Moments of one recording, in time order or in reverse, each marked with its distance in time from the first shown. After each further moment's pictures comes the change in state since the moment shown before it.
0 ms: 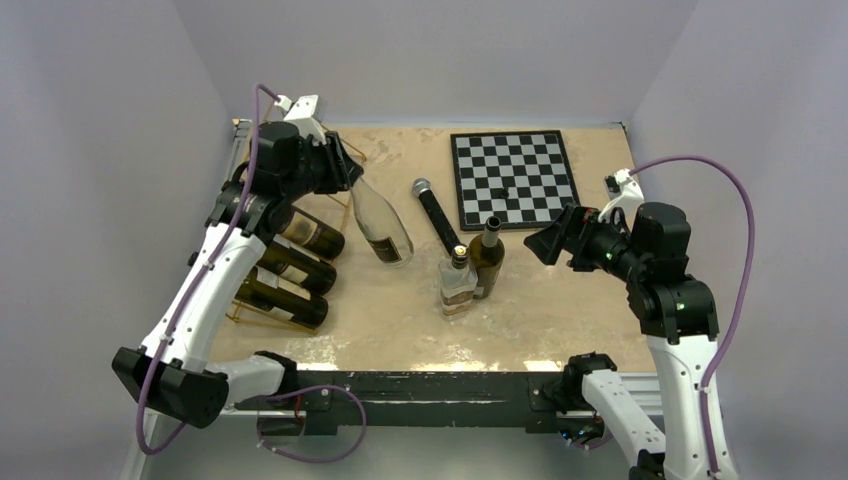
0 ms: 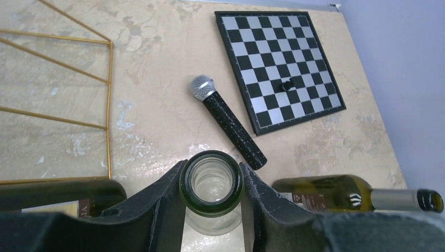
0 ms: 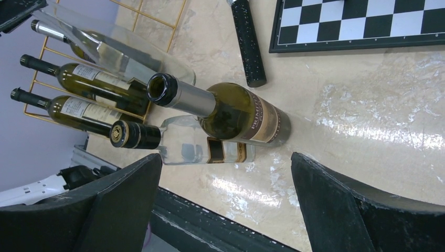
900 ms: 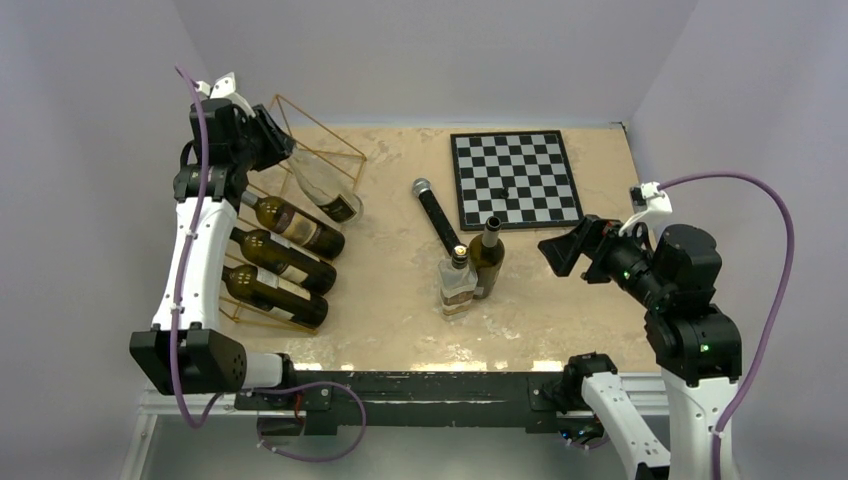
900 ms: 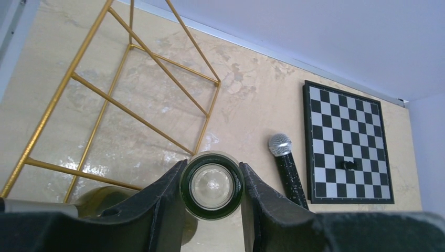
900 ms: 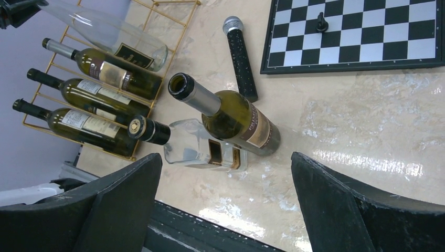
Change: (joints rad) left arm 0.399 0.127 0.090 -0.003 0.034 -0.049; right arm 0.000 -0.097 0.094 -0.071 0.080 -0.016
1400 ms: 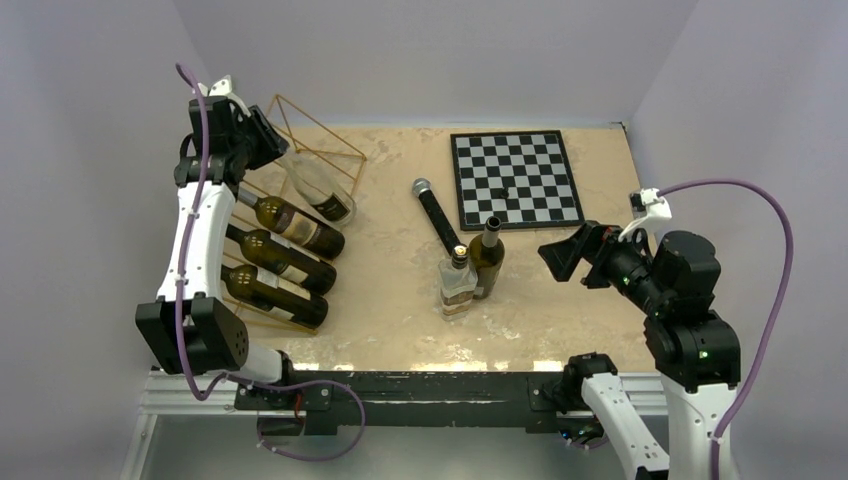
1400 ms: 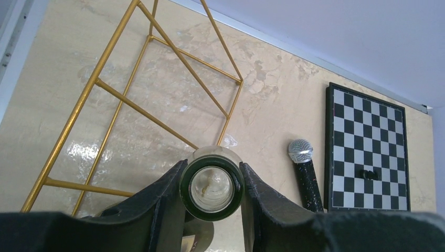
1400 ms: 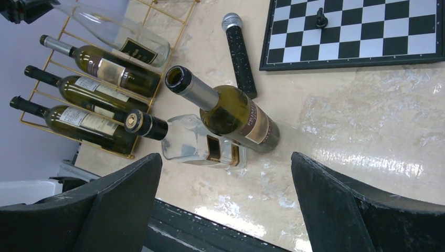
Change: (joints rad) left arm 0.072 0.103 0.025 0.011 0.022 0.024; right arm 0.000 -0.029 -0.024 -0.005 0.001 -0.002
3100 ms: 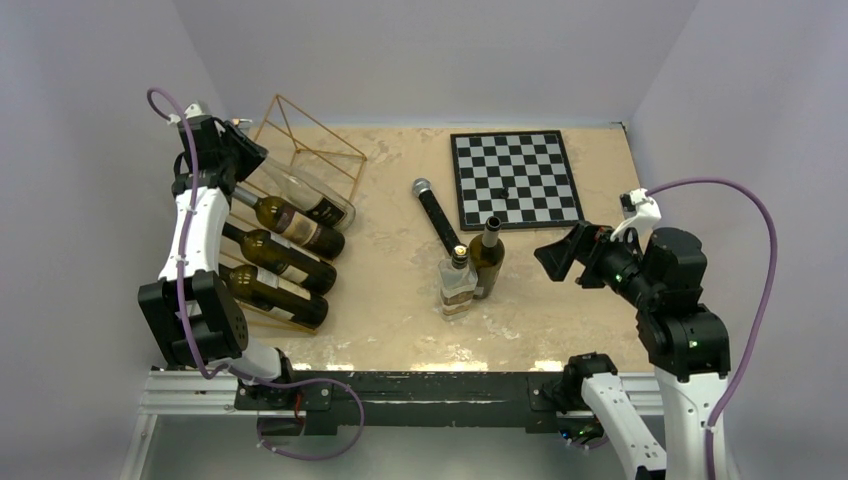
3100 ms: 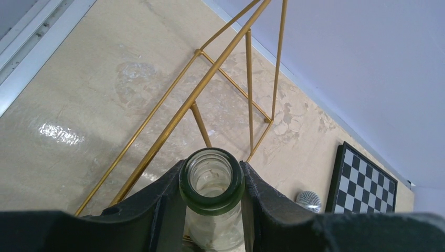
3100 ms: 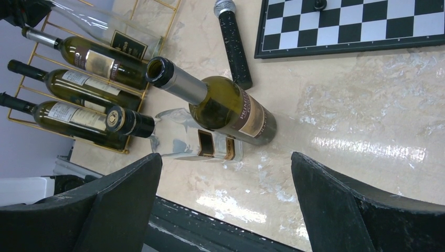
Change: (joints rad) left arm 0.132 0.071 -0.171 0.227 -0.032 -0.185; right arm 0.000 0.001 -0.068 0.012 -0.001 0.001
